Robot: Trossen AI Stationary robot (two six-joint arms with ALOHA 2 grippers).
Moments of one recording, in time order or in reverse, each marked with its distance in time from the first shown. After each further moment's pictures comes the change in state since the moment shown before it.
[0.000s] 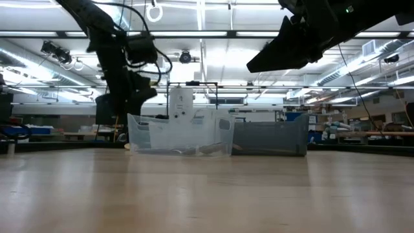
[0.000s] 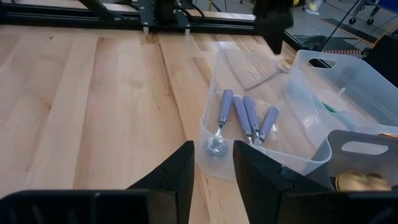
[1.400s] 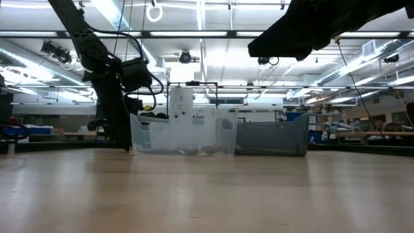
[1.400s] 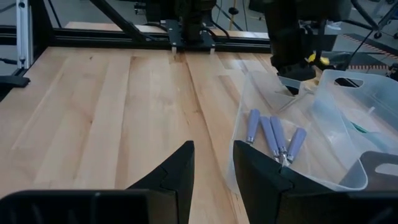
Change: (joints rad) left arm 0.061 0.147 -0.185 0.362 -0.003 -0.150; right arm 0.053 0.000 0.000 0.085 -0.025 -0.027
